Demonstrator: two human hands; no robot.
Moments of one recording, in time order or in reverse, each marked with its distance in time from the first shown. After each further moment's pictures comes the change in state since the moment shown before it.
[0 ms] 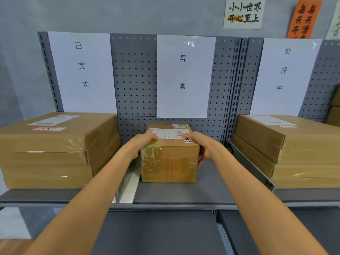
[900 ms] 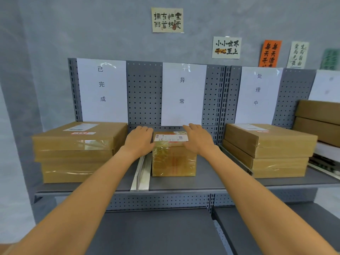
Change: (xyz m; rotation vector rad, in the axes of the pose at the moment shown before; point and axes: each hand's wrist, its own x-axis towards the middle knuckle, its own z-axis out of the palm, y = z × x) left_hand -0.091 0.002 -0.050 1.163 0.360 0.755; right_hand -0.121 -0.008 0.049 -1.290 0.633 -0.672
